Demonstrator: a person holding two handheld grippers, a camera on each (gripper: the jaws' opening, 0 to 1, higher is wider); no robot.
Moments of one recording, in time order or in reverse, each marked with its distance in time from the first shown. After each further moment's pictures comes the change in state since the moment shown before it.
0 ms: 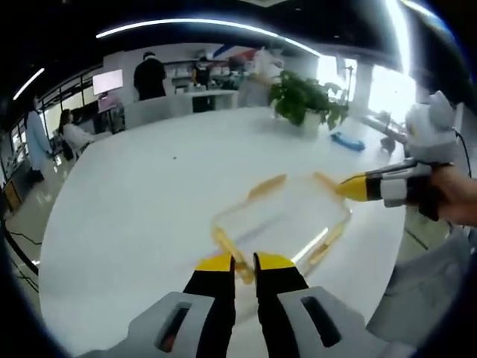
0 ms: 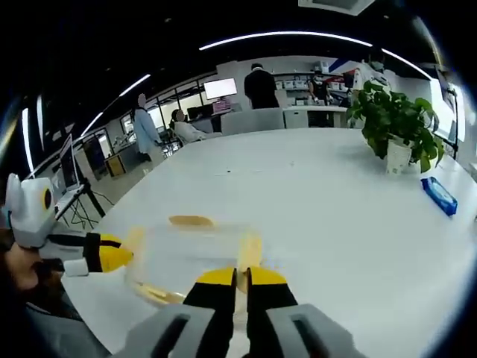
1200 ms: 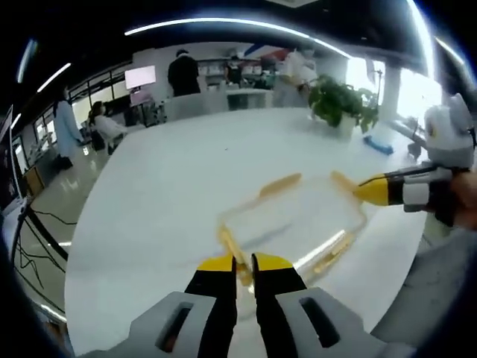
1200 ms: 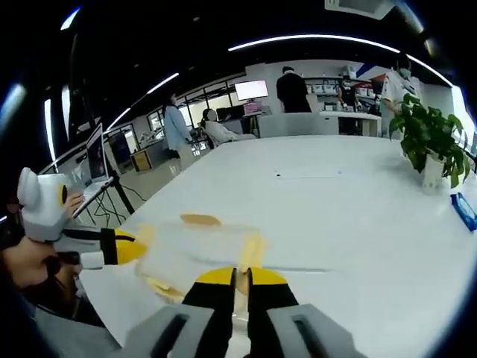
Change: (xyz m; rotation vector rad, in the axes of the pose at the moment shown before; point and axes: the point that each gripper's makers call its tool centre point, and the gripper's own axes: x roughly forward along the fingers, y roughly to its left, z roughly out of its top) left arm -0.050 0.073 -0.019 -0.052 -0.004 0.165; right arm 0.014 0.090 0.004 -0.069 -0.013 0.143
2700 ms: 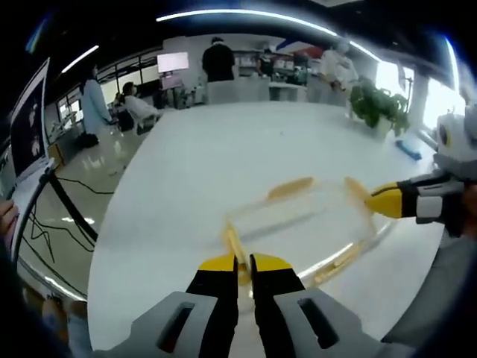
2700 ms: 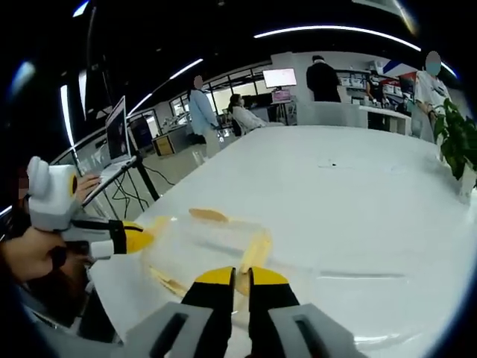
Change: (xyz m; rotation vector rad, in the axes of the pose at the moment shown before) left arm -0.027 0.116 -0.045 -0.098 0.043 0.148; right arm 0.068 0.106 -0.015 -0.062 0.071 0.138
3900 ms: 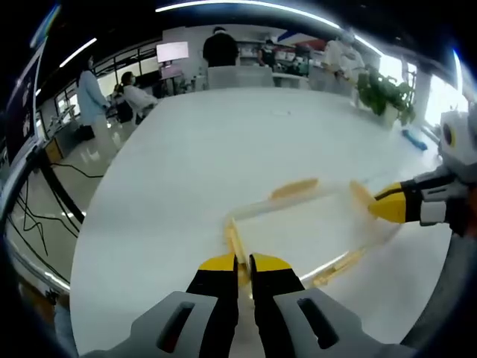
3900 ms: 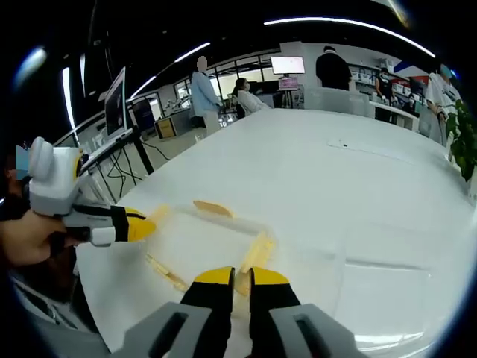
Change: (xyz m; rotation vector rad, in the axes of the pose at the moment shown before) left arm 0.040 0.017 -0.038 -0.018 0.048 0.002; right arm 0.041 -0.004 -0.038 -0.034 0.084 0.005
